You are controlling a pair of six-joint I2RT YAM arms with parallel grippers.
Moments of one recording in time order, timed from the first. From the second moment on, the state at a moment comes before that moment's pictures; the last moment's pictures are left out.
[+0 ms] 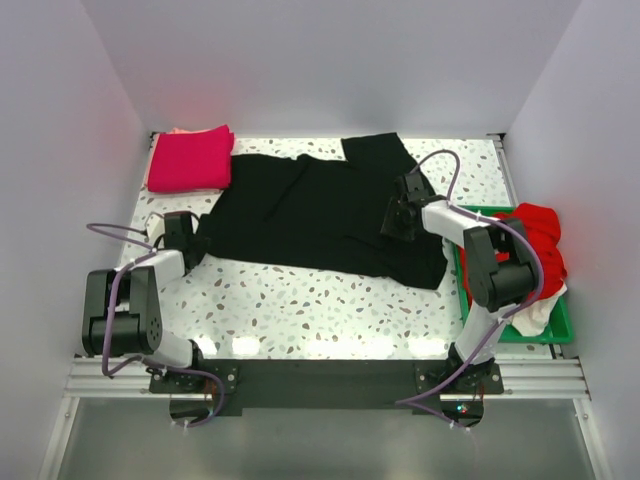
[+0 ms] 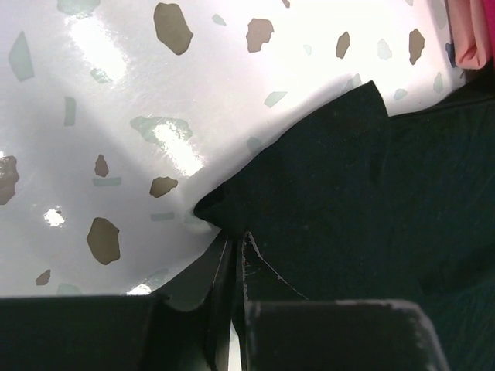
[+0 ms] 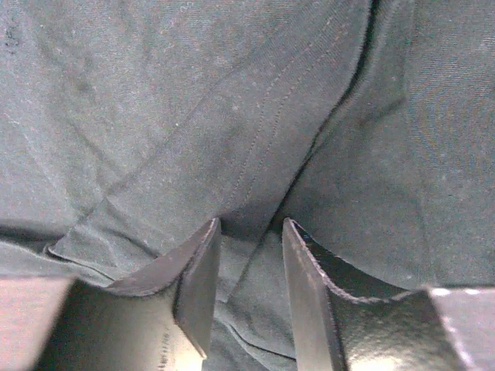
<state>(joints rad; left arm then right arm) 0.10 1.48 0.58 0.05 -0.20 -0.97 0.29 1.82 1.13 -0.37 0.03 0.57</state>
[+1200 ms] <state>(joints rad) 0.10 1.04 0.38 -0.16 -0.34 -0.97 0.35 1.82 1.11 -0.34 -0.04 0.58</state>
